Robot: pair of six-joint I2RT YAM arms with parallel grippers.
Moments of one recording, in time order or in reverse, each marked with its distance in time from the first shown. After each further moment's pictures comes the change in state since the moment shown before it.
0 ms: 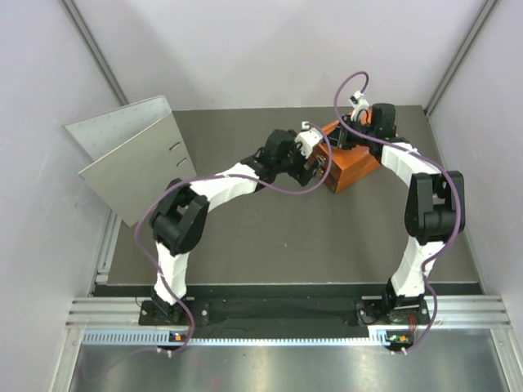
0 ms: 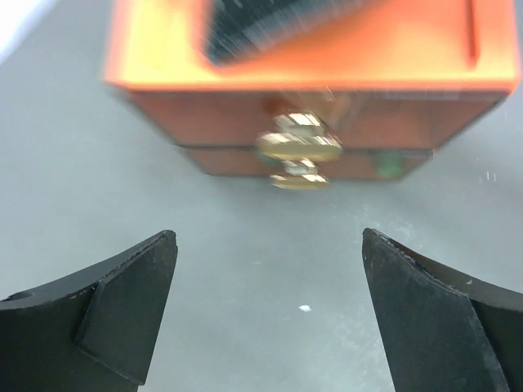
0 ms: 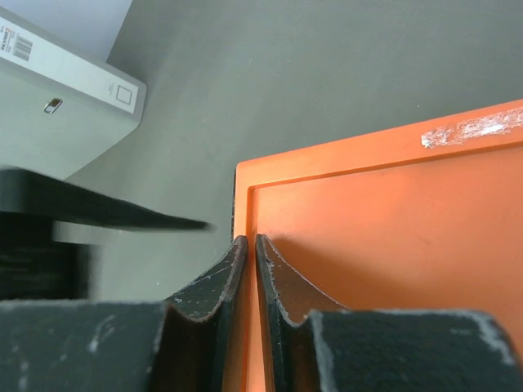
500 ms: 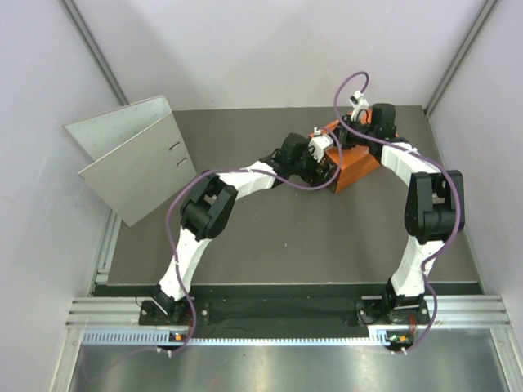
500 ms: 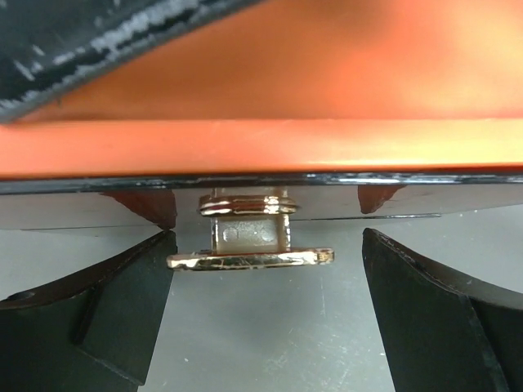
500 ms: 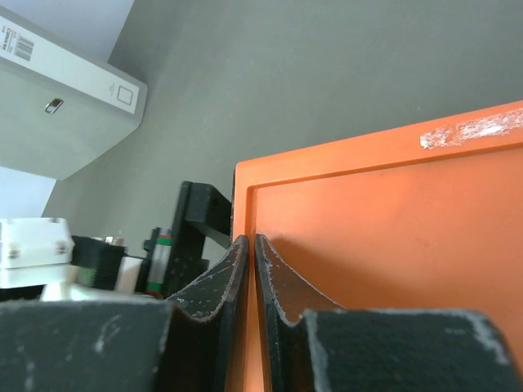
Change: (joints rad) left arm -0.005 0.267 0.239 -0.005 0.165 -0.110; right arm 0.000 0.012 0.000 0.010 -0.006 0.000
